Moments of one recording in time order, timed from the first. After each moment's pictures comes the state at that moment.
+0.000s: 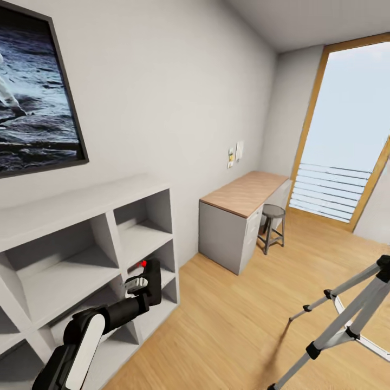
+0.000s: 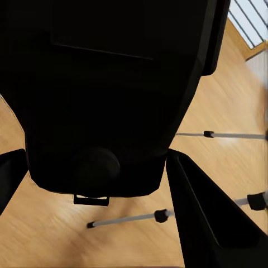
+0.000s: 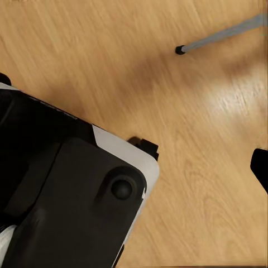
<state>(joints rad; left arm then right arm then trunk) -0.26 -0.02 0.05 -1.46 0.48 0.88 -0.12 -0.17 -0.20 0.43 -0.39 -0.10 0.12 0.33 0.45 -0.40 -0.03</state>
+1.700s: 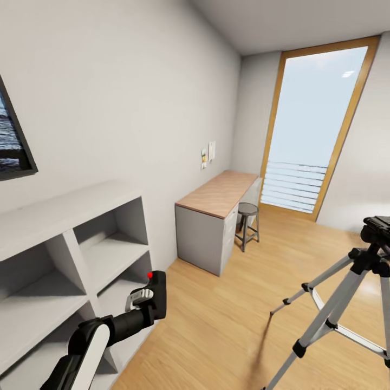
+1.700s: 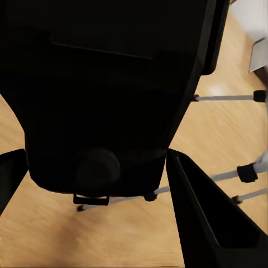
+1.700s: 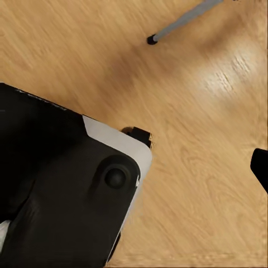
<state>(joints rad) -0.21 -0.03 0.02 -1.43 0.48 0.90 -0.12 -0.18 -0.18 0.42 -0.39 -0.10 0.18 0.26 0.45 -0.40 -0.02</state>
